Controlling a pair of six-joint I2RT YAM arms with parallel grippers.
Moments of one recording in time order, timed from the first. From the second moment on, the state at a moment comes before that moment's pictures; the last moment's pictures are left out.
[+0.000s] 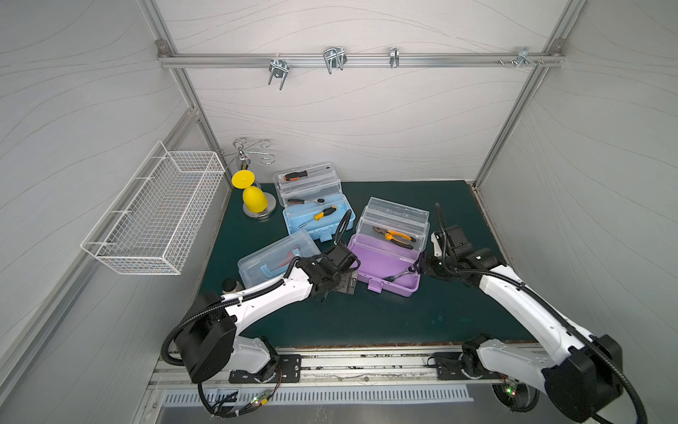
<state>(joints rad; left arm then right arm) -0.81 1.37 0.89 -0.64 -0.21 -0.53 0.44 1.12 0.92 -0.81 -0.06 0.54</state>
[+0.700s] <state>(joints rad) -0.89 1.56 0.92 -0.62 -0.26 -0.54 0.38 1.68 1.43 -0.69 -0.21 0.29</state>
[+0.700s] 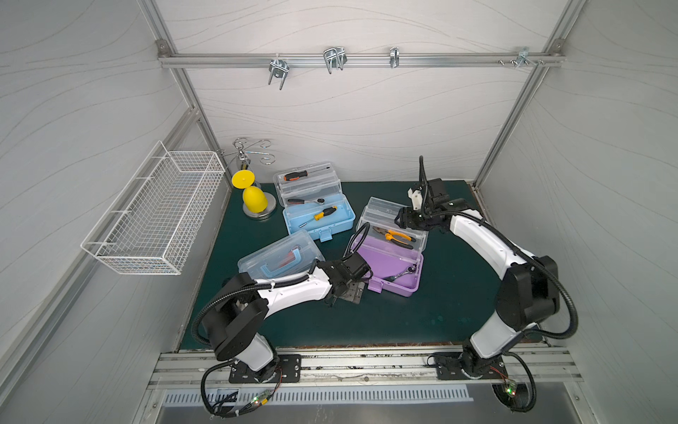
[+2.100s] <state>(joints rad) -0.89 1.66 0.99 -0.56 -0.26 -0.54 0.41 1.63 1.28 -0.59 -0.43 0.21</state>
